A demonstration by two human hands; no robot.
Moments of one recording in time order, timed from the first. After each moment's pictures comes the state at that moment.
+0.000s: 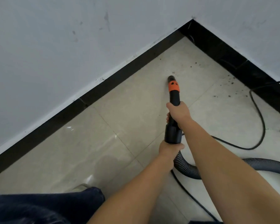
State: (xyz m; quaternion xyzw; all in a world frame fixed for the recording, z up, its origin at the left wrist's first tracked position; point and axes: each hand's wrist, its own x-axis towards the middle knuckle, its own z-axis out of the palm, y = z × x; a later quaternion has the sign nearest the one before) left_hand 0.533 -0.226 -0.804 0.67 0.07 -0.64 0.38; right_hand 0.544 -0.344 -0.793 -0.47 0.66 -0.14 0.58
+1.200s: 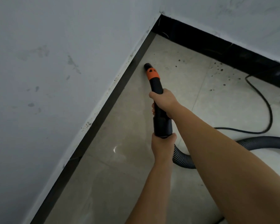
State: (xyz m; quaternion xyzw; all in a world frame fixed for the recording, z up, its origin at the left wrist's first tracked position) left_hand 0.632 -0.291 -0.823 0.71 -0.06 -0.59 0.38; right_hand 0.635 -0.419 -0.790 -0.40 0.67 -0.18 0.60
